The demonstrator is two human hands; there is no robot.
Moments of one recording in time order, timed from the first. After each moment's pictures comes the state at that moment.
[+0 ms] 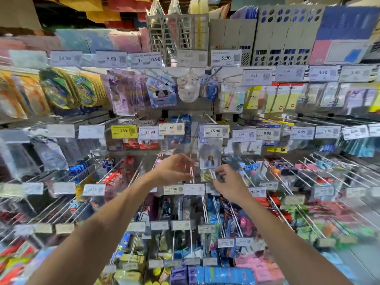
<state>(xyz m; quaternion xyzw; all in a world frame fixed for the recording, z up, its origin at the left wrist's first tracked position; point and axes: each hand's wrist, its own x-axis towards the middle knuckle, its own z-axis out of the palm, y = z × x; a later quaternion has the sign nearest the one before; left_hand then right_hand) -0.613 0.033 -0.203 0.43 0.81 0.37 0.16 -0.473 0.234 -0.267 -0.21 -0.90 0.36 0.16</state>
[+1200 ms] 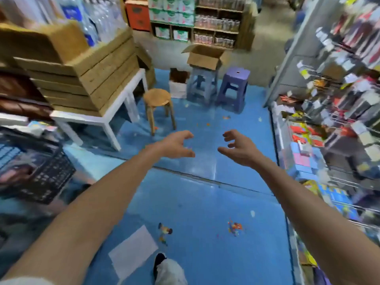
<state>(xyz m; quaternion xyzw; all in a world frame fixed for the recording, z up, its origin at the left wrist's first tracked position) 0.022 -0.399 -0.365 -0.43 0.82 0.37 -0.03 -0.211 -0.286 -0.350 0.58 -0.74 0.24 -0.26</state>
